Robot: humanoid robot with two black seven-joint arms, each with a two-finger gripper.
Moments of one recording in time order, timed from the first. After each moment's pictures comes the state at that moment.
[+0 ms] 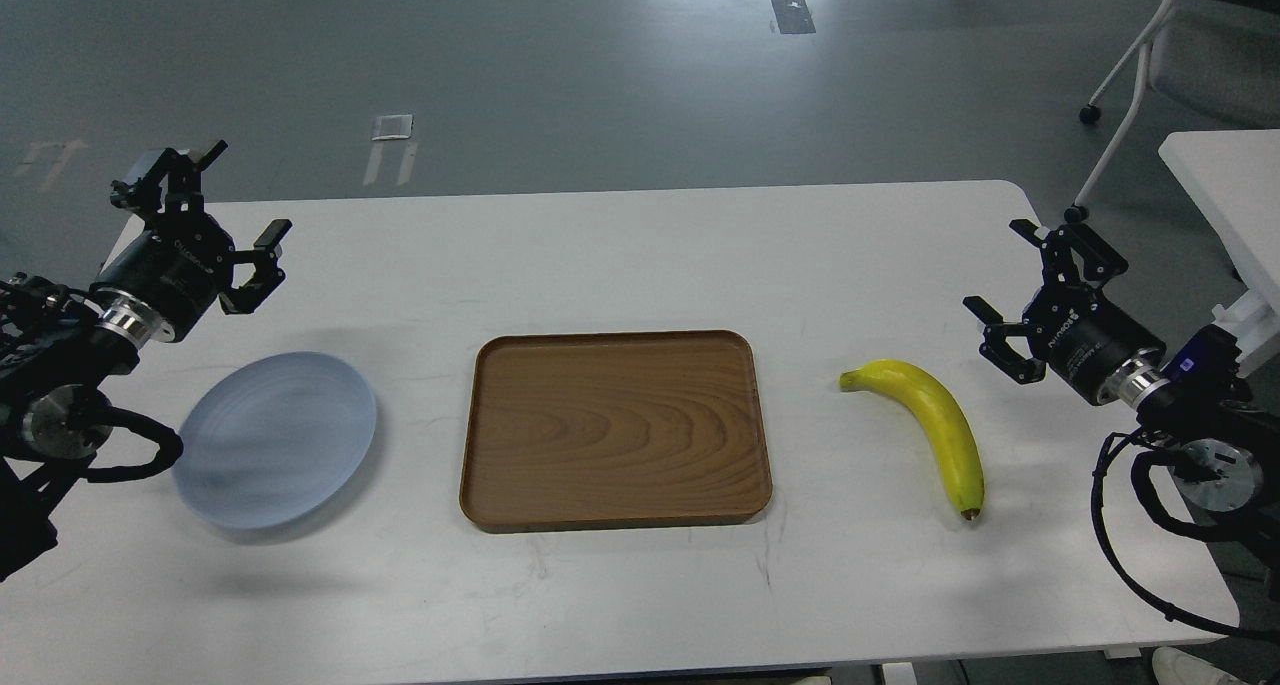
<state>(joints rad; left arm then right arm) -0.67 0.55 -0.57 -0.65 0.06 -0.49 -0.44 0.59 -0.63 0.37 0.76 -0.06 0.49 0.49</state>
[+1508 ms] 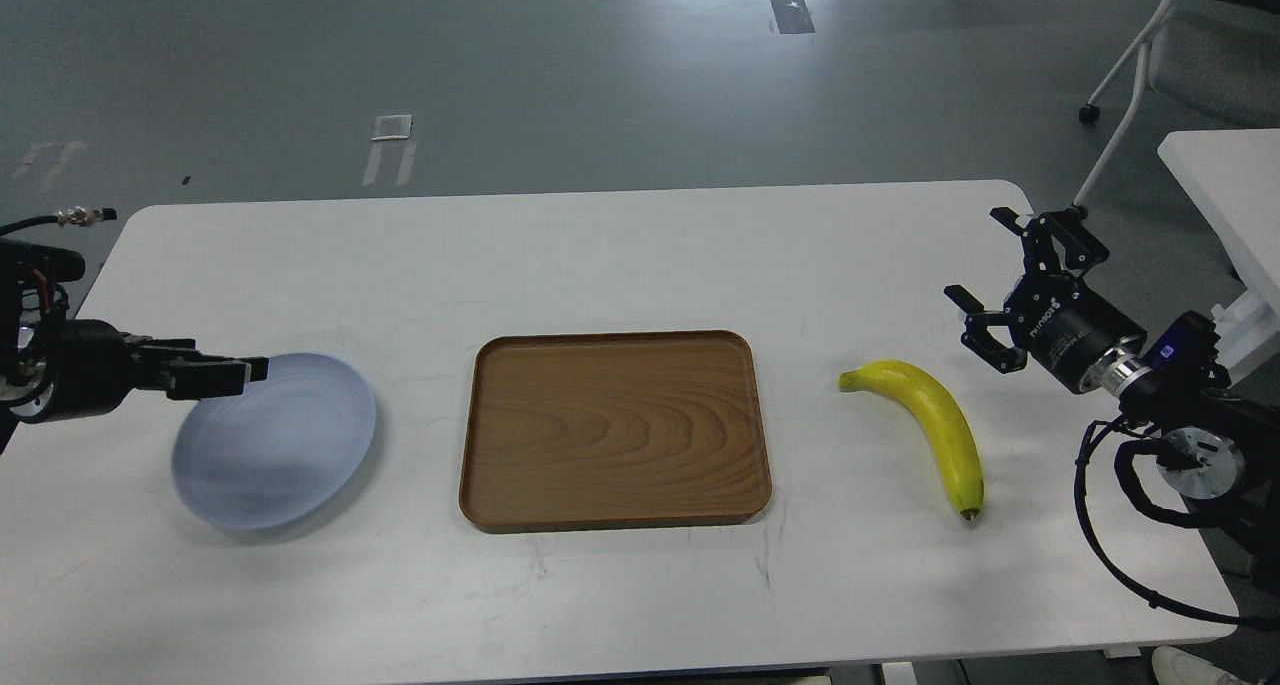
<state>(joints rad) -0.78 0.97 -0.30 -1.05 1.69 -0.37 -0.49 0.61 -0.61 0.36 0.78 -0.07 0.49 0.49</state>
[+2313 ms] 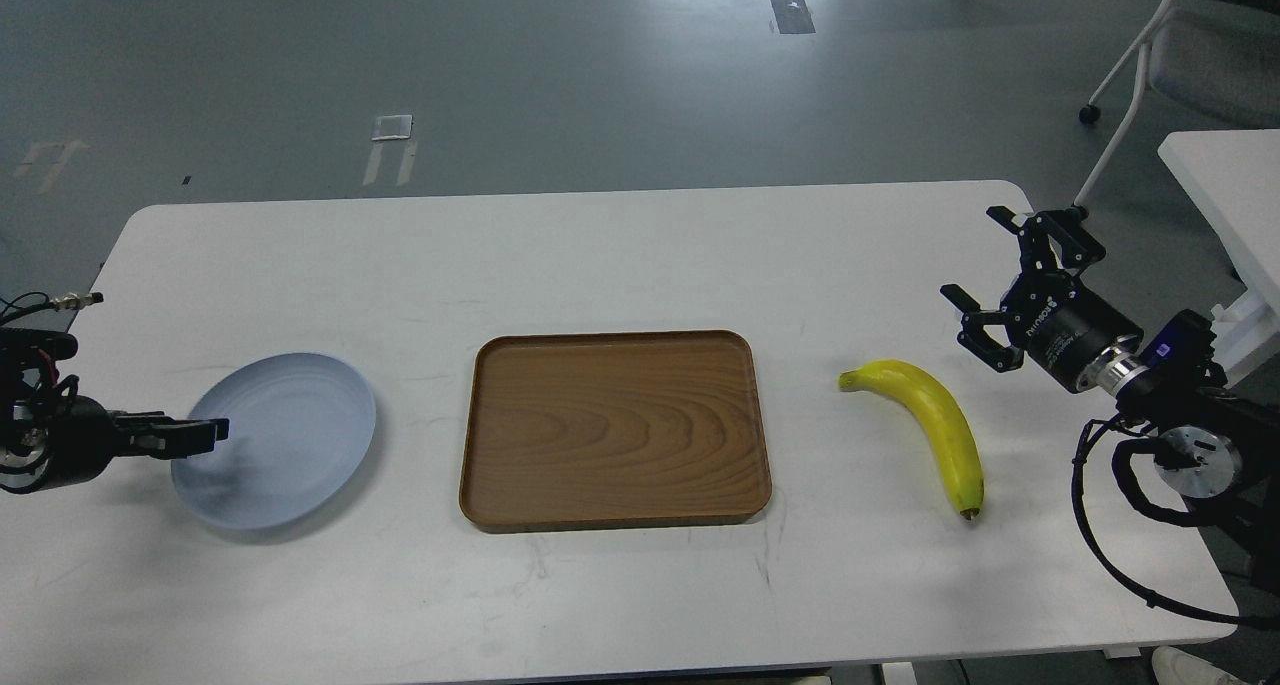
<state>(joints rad) -0.68 0.84 -0.23 -0.76 1.61 -0.28 -0.49 0.61 -0.61 0.36 0.78 -0.07 0.49 0.49</state>
